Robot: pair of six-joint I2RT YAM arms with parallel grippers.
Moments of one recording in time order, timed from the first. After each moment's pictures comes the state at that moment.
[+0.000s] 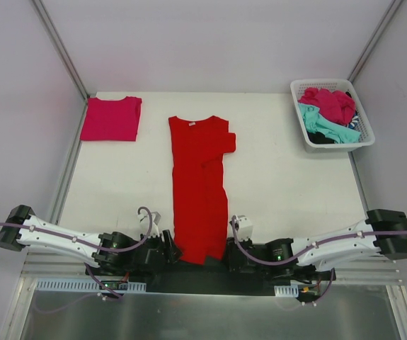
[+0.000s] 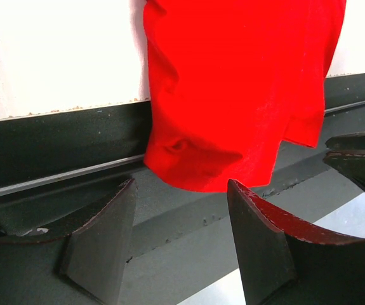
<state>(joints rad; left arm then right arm) -1.72 0.62 0.26 -0.70 -0.58 -1.66 1.70 1.06 0.42 -0.34 0.49 1.27</state>
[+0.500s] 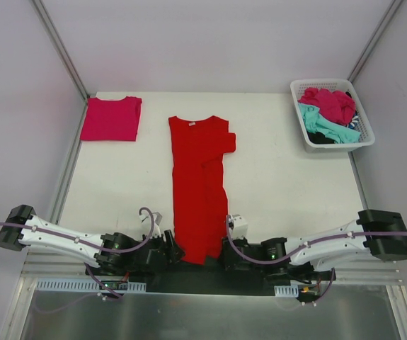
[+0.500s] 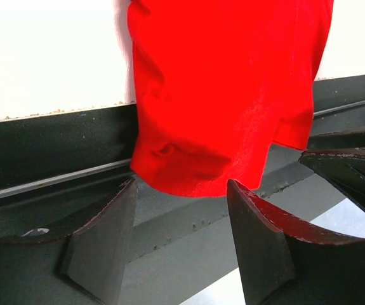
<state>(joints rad) -1.72 0.64 0.25 -0.63 -0.60 -1.67 1.66 1.16 0.43 -0.23 0.45 1.22</state>
